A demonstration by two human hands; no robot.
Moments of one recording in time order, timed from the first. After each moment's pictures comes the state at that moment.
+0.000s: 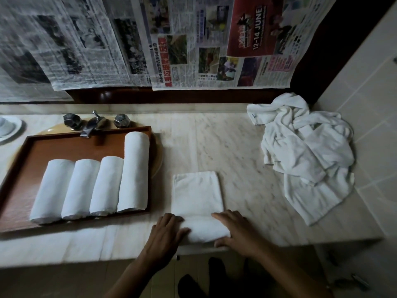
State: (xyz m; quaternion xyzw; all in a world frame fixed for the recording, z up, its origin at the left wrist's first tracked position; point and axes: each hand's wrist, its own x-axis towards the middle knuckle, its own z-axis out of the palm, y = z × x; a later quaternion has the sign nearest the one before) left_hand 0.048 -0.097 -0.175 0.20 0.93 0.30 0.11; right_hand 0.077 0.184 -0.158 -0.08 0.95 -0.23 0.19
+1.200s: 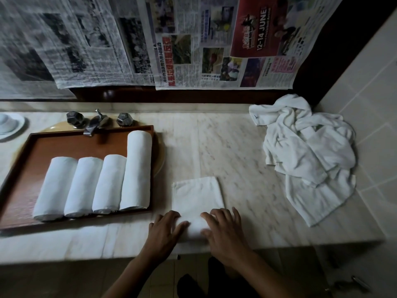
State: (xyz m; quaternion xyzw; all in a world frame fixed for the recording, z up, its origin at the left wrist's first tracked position) left_hand 0.046 -0.098 -0.166 0.09 0.92 0.36 0.16; right_hand 0.092 0.128 -0.154 -0.07 0.99 -0.12 0.04
